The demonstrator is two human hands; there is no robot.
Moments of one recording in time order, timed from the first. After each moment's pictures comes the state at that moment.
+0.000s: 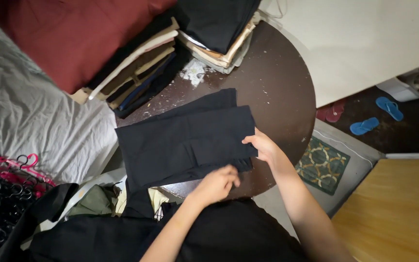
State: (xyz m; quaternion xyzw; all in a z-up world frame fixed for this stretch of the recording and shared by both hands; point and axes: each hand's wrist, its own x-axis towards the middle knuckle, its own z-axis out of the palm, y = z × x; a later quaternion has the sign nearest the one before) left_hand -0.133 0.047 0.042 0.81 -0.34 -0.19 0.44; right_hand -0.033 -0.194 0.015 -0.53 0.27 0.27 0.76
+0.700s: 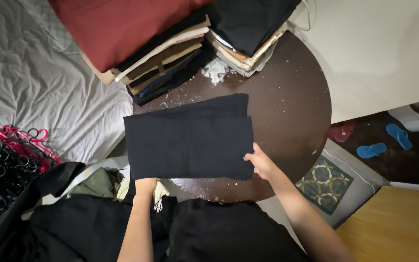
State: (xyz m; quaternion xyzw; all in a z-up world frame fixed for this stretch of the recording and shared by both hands) left_hand -0.149 0.255 -0.087 0.93 0.07 0.14 0.33; right_hand -0.068 -0.153 0.003 -0.61 0.28 0.33 0.66
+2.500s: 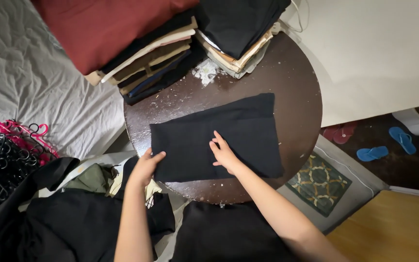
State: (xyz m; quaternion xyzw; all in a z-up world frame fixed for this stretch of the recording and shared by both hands) left_hand -0.105 0.202 -0.026 0.70 0.29 -0.17 0.64; right_hand -0.048 -0.096 -0.014 -0.73 0.14 0.30 0.60
